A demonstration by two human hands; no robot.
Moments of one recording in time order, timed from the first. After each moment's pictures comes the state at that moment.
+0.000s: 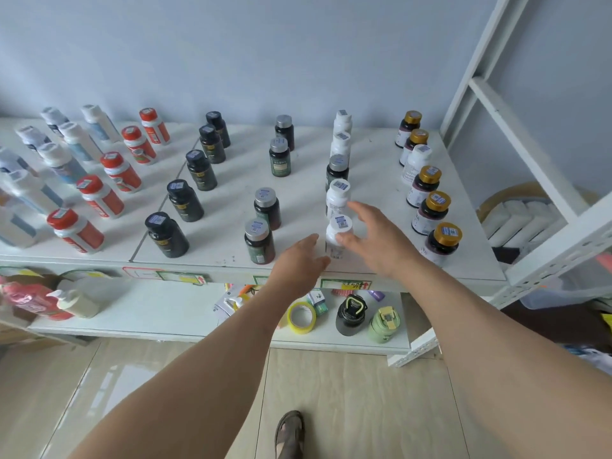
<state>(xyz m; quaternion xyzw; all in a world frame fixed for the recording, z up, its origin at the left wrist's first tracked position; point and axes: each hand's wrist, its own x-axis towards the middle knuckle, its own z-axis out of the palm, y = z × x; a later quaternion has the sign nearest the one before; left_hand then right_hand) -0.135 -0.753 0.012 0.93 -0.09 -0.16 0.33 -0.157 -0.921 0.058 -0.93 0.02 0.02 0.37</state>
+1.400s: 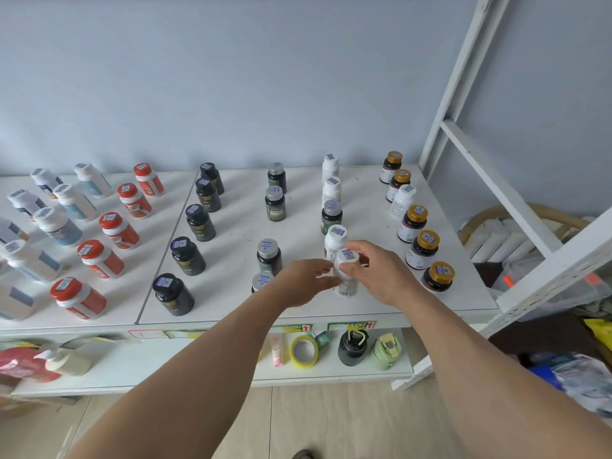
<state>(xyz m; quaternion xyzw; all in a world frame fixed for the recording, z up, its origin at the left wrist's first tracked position) -0.075 -0.745 0.057 0.87 -0.20 -0.27 0.35 -0.143 -0.915 0.091 -0.91 0.11 0.04 0.39</state>
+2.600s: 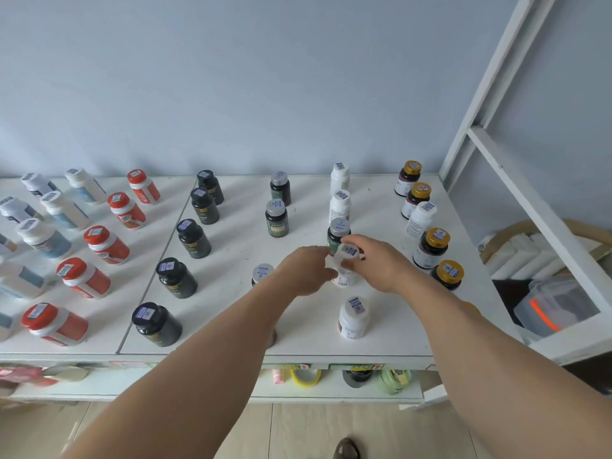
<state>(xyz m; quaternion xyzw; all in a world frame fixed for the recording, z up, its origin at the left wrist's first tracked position) -0.005 -0.783 0.083 0.94 -0.23 -0.21 0.16 -0.050 -0.942 0.089 -0.92 0.07 0.11 0.37</state>
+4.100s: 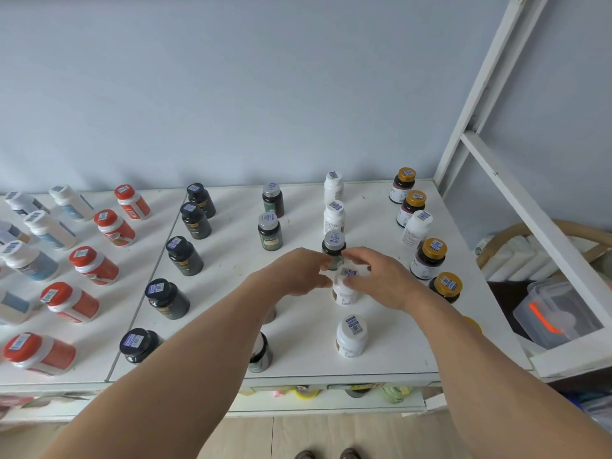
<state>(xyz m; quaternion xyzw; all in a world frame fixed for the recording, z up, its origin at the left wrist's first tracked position) 0.032 -0.785 0.084 0.91 -0.31 -0.23 0.13 -0.047 -0.963 0.075 -0.90 0.07 0.11 0.42</state>
